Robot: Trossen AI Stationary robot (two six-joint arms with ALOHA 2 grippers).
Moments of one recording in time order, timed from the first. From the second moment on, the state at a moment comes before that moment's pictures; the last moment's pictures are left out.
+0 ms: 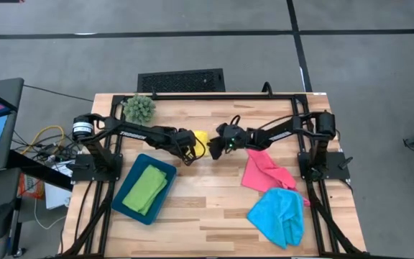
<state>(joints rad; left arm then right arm) 0.16 1.72 0.95 -0.45 -0.15 -0.62 -0.17 1.87 0.82 0.47 0.04 0.56</state>
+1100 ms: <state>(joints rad) 0.18 1.72 0.91 -0.24 -0.15 -0.73 -0.23 1.87 0.82 0.42 -0.04 0.75</state>
